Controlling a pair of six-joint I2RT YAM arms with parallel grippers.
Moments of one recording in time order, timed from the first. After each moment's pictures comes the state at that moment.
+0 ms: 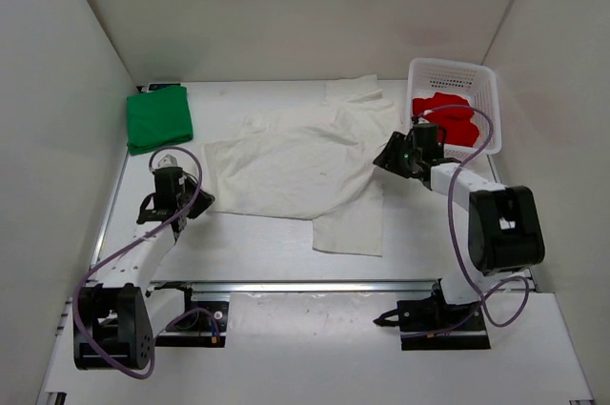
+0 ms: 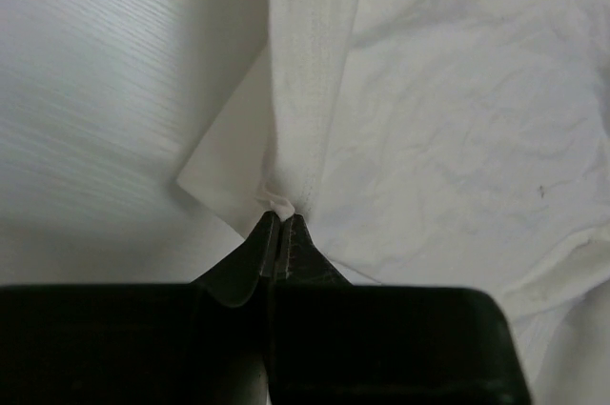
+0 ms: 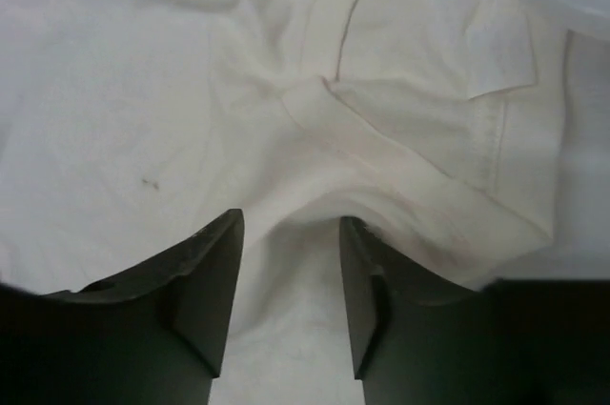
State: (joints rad) left arm 0.01 1.05 0.50 -0.17 0.06 -0.69; right arm 0.13 1.62 0.88 0.02 -0.23 0.53
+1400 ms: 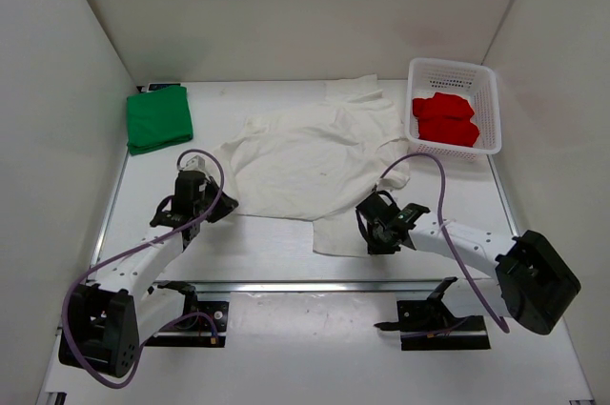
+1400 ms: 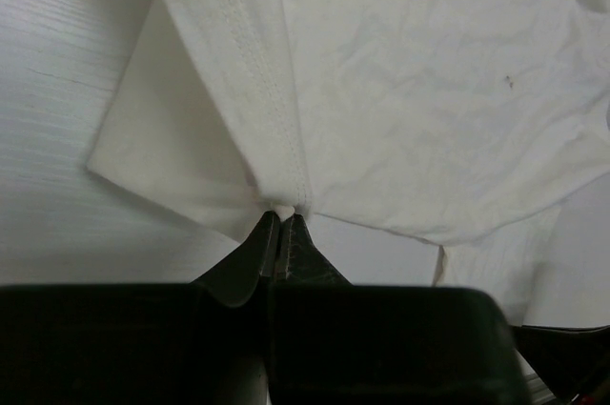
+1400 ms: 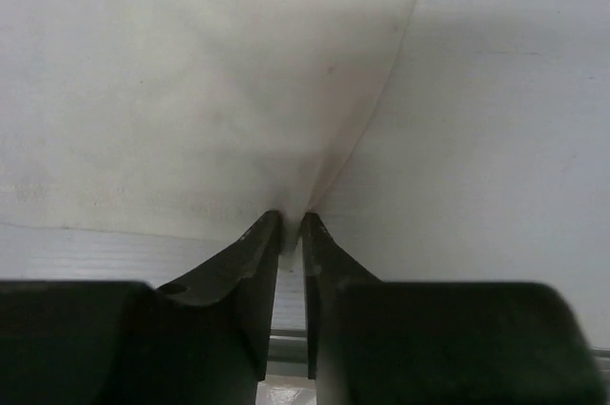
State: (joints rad) left arm -0.21 1.03 0.46 -0.13 0.09 -0.70; right arm 0.75 1.26 0.60 -0.59 0.19 0.71
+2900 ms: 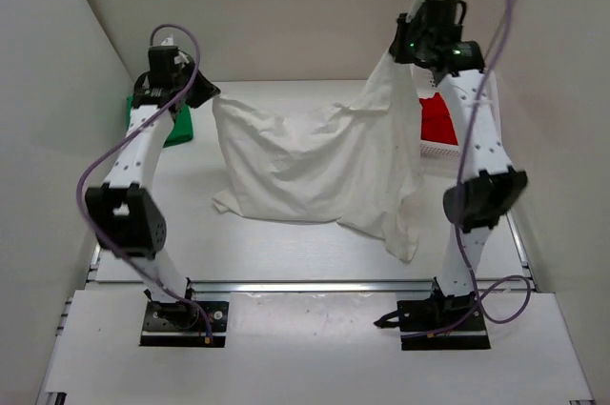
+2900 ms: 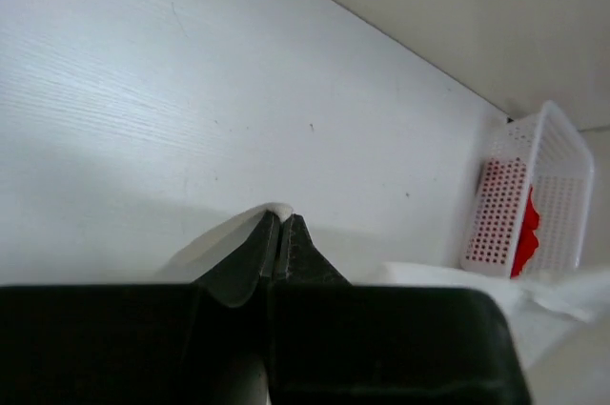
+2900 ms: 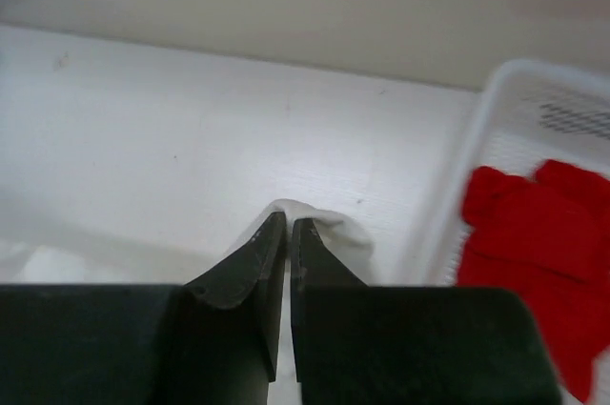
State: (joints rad) left arm -0.01 1.59 1.56 -0.44 0.17 -0.63; right arm 0.19 1.81 2.26 -0.79 -0.04 0.07
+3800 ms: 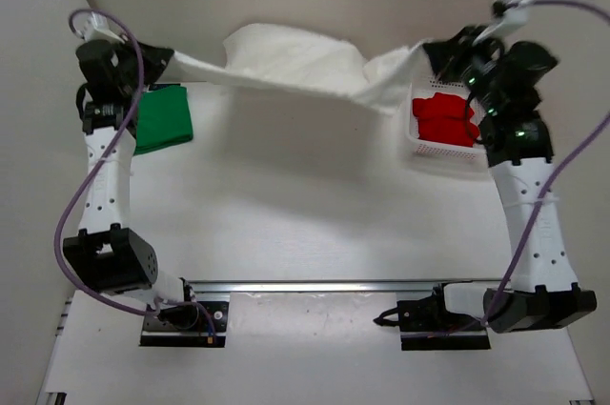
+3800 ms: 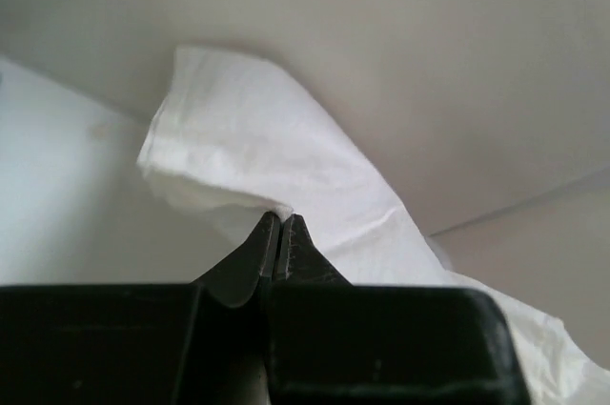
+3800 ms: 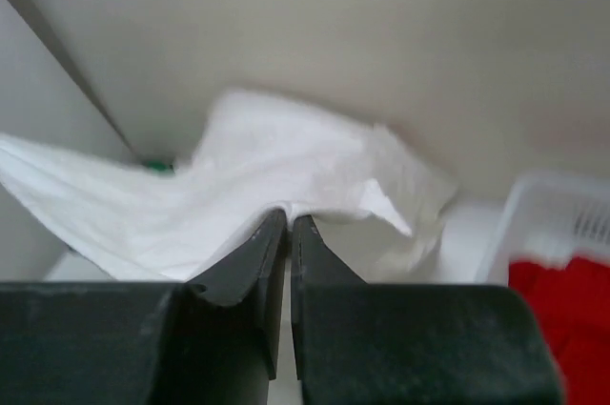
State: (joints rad) left arm 0.19 1.51 1.67 -0.20 0.33 -0.78; right arm 0.06 1.30 1.72 -0.26 -0.31 0.28
